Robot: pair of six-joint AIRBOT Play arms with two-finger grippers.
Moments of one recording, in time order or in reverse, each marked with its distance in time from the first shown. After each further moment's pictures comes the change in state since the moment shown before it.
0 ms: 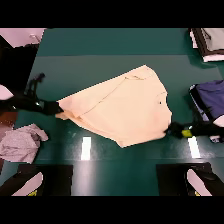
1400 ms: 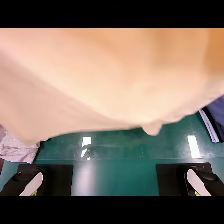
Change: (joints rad) left arm 0.000 0.185 1.149 -0.081 0.007 -0.124; right arm 0.000 -0.012 1.533 -0.207 -0.088 0.051
